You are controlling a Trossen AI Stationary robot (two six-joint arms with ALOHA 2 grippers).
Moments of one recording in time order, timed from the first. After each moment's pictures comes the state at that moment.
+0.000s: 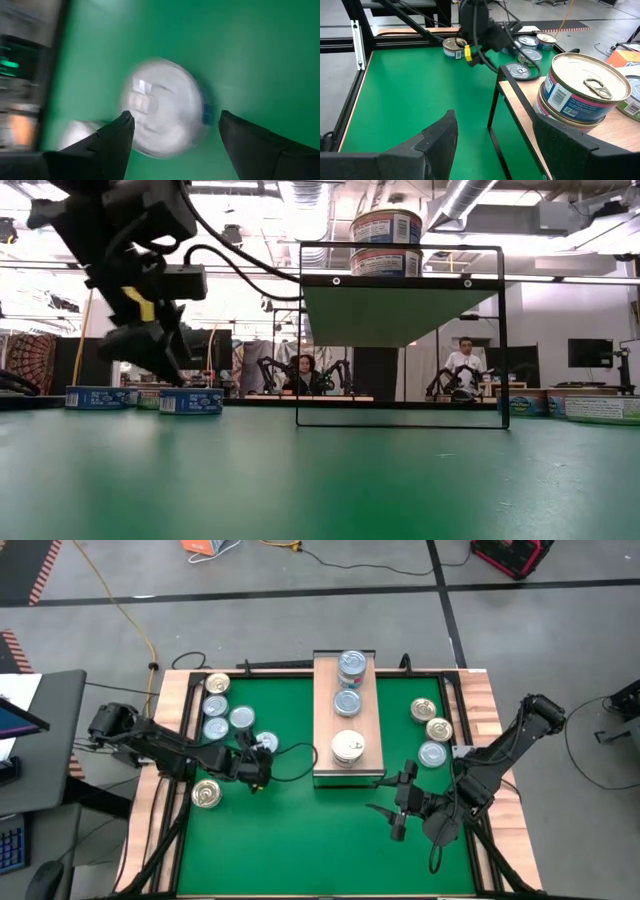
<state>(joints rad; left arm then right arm) -0.21 1.37 0.70 -0.54 -0.70 -0.23 0.74 1.32 1.05 -0.41 0.94 0.51</state>
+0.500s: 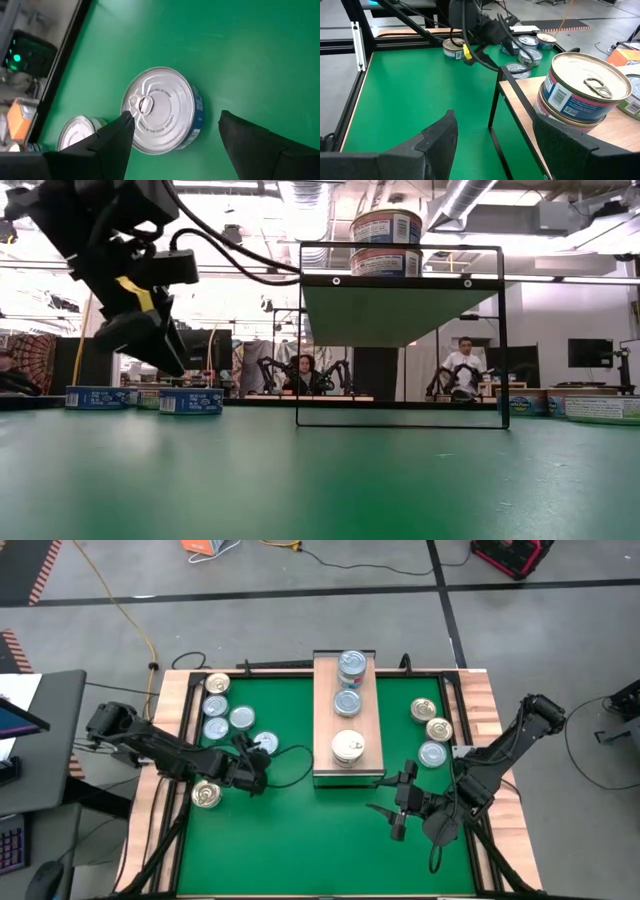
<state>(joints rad) -0.29 1.35 0.69 -0.54 -0.79 -0.39 0.74 1.32 1.05 -0.41 0.94 0.52</state>
